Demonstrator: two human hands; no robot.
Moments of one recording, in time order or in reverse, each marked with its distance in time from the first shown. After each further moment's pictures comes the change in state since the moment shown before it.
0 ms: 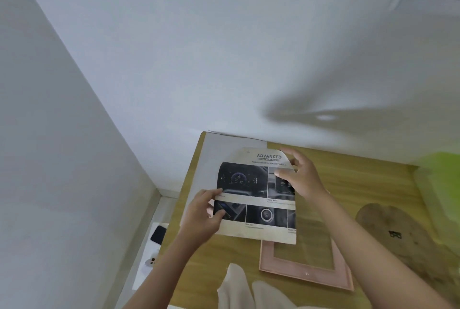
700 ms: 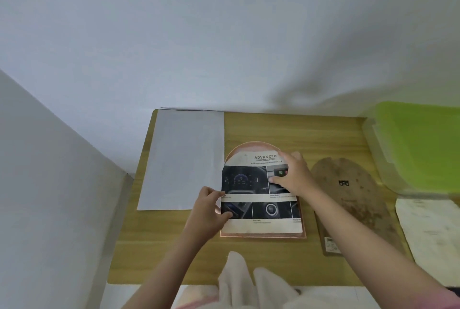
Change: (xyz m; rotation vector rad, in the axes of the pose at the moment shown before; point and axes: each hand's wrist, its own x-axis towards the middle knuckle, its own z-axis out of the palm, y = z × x) left_hand -0.025 0.023 0.105 0.149 -0.244 -0.009; right_hand -0.058 0.086 -0.072 -0.518 -0.019 0.155
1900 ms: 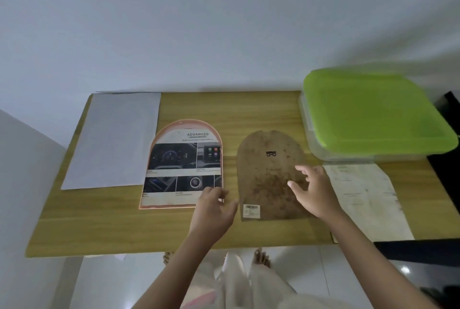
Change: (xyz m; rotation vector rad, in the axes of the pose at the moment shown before) left_hand -0.045 0.141 0.153 0.005 0.102 -0.046; right_hand -0.126 0.184 -0.097 0.058 0.145 0.155
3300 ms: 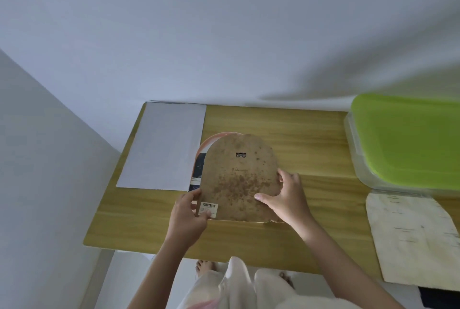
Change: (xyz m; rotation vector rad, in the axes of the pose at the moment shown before) left_hand -0.002 -0.070 -0.099 -0.136 0.147 -0.247; right_hand 0.004 -0.123 0.077 0.202 -0.090 -0.104
